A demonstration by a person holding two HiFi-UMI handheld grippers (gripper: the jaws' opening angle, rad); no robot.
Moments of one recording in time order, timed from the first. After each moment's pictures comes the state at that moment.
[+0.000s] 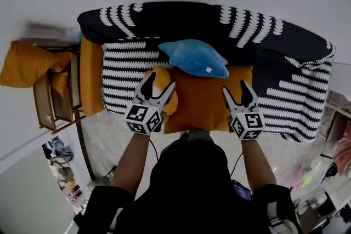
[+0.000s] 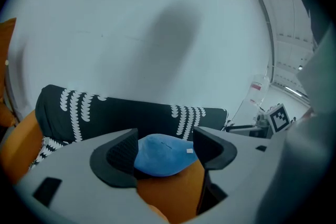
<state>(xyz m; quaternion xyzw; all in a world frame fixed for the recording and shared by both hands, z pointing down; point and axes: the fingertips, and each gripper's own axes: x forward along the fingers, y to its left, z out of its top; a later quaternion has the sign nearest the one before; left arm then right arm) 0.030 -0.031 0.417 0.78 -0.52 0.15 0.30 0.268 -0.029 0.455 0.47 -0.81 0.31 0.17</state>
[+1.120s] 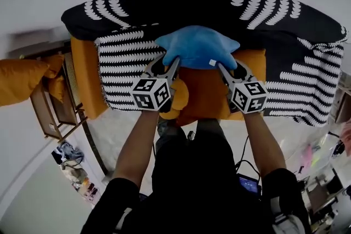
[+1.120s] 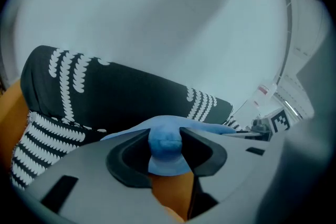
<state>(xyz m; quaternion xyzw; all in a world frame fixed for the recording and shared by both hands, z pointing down) 0.014 -0.083 0.522 0.75 -0.48 0.18 0.41 0.191 -0.067 0.544 0.42 -0.78 0.42 0.19</state>
